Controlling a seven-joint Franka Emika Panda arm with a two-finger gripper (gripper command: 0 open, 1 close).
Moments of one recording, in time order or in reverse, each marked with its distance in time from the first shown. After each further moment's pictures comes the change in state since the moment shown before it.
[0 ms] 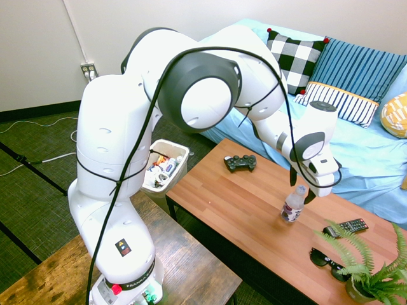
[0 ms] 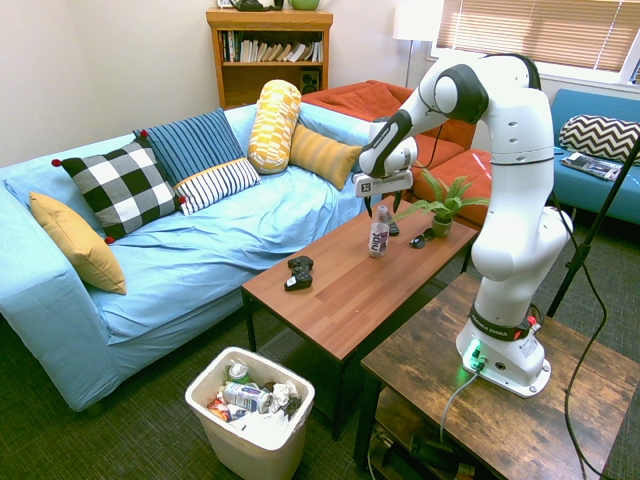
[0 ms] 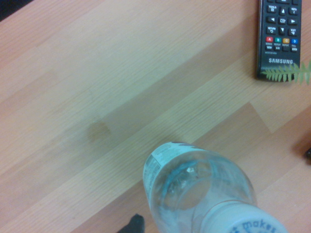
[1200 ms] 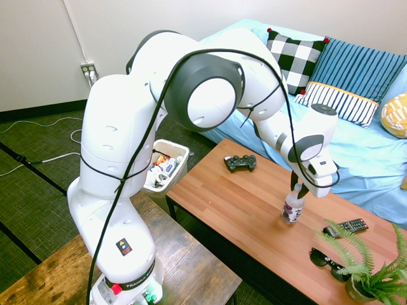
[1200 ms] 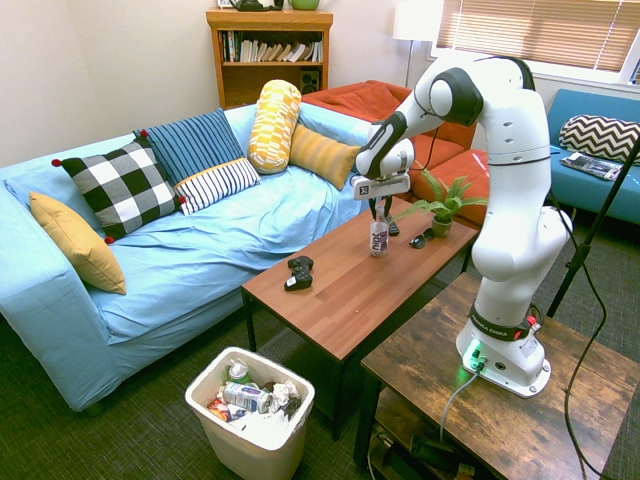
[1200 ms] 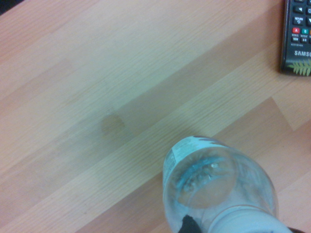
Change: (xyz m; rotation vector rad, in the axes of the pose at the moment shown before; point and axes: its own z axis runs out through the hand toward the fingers) arm -0.001 -0.007 0.011 0.001 -0.029 -0.015
